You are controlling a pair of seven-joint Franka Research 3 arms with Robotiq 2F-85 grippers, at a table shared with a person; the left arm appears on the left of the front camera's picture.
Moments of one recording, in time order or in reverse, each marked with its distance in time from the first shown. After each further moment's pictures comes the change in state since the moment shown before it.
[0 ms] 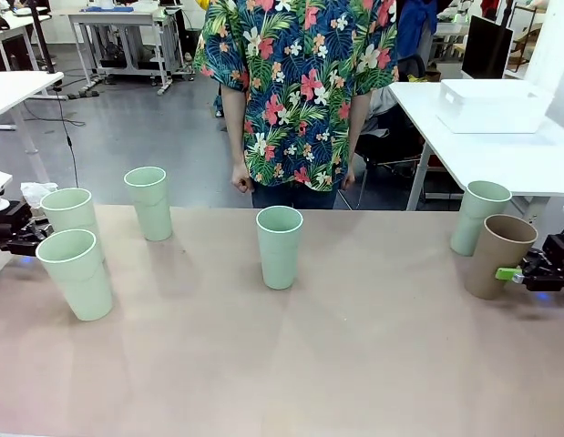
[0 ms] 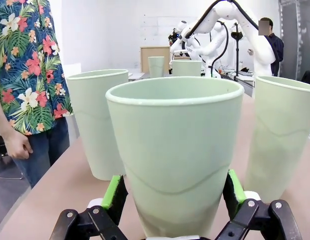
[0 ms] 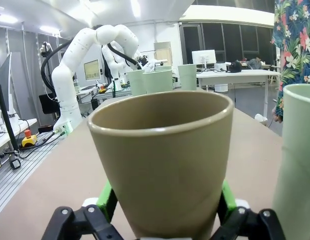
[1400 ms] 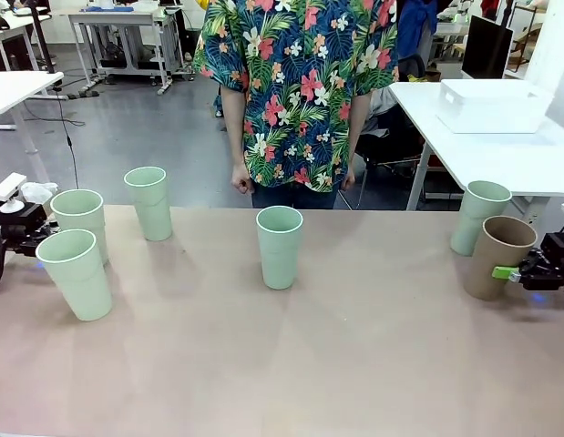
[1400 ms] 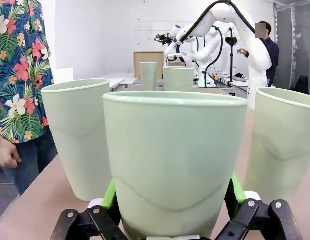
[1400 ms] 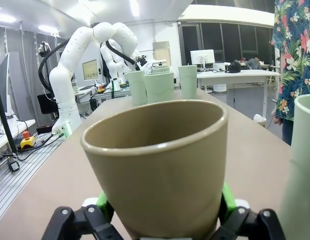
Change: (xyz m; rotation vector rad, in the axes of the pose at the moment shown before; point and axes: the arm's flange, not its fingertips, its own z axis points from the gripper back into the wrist) left arm 0.003 -0.009 -0.036 -0.034 -0.024 0.017; right arm 0.008 0.009 -0.010 -0.010 0.002 0.004
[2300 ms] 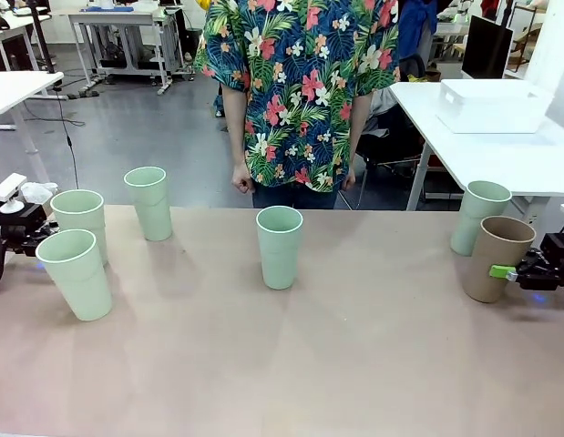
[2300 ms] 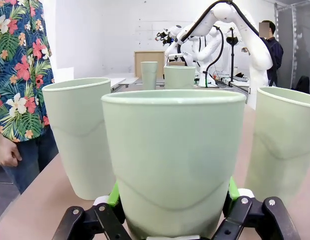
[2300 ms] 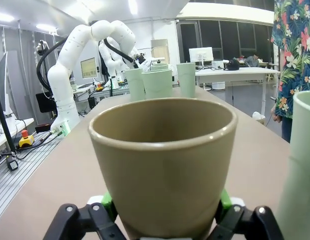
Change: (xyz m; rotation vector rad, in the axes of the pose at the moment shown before) left arm -0.001 0.000 0.001 0.005 0.002 0.001; right arm -0.001 -0.001 0.001 -0.008 0.011 -0.002
